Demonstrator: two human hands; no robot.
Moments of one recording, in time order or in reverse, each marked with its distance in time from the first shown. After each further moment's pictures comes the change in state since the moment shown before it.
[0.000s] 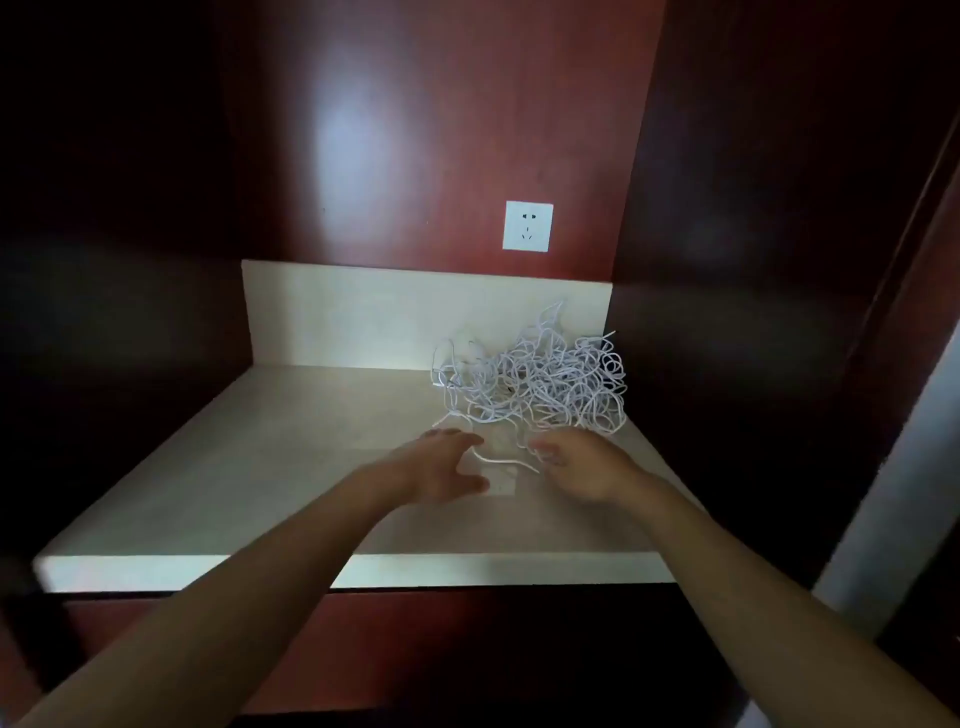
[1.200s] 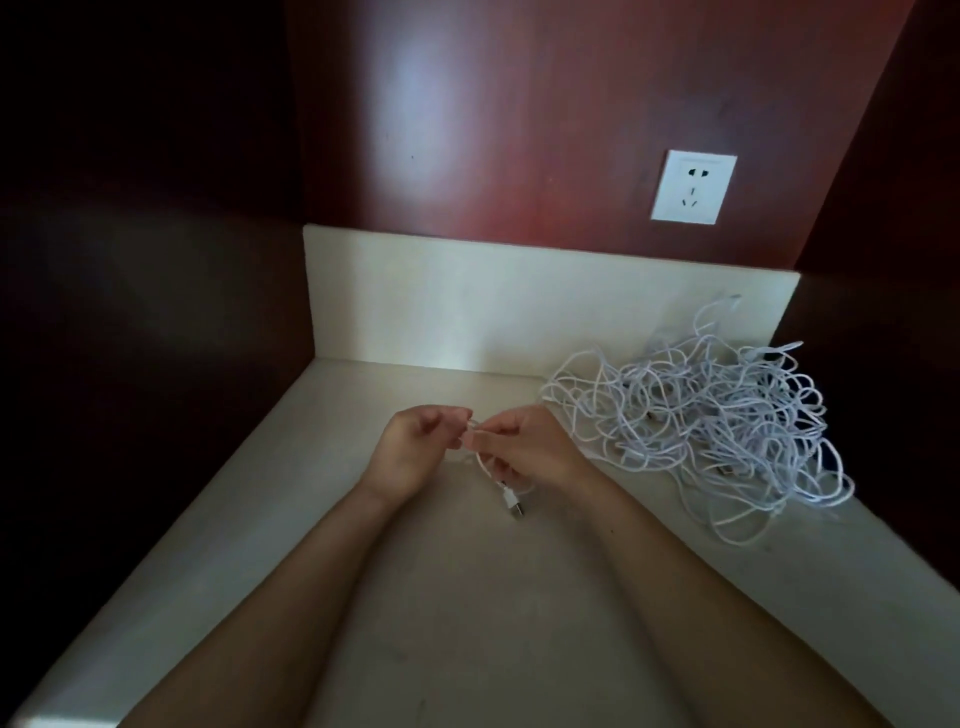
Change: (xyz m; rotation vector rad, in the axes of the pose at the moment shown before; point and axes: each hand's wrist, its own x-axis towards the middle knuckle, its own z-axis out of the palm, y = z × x) left_hand 0.059 -0.193 -0.020 -0.887 0.564 -0.138; right_hand 0.188 -0.145 0.089 0.760 -0.013 0.030
